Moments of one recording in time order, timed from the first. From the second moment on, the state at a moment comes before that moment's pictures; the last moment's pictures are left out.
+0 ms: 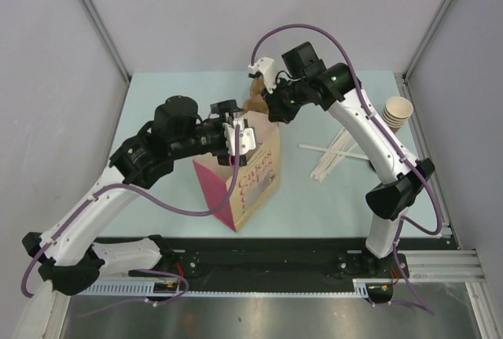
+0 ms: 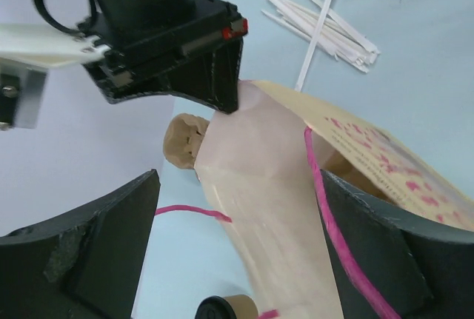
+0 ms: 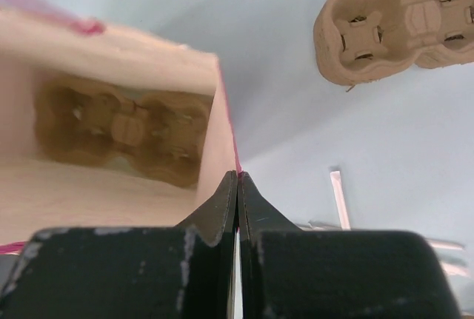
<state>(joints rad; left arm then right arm) -0.79 1.11 1.44 -0.68 0.27 0.81 0.64 1.82 2.17 -1.17 -0.33 -0.33</state>
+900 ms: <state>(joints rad) -0.78 1.23 1.30 -0.61 0.12 0.74 0.67 1.79 2.13 -1.16 -0.33 -0.34</state>
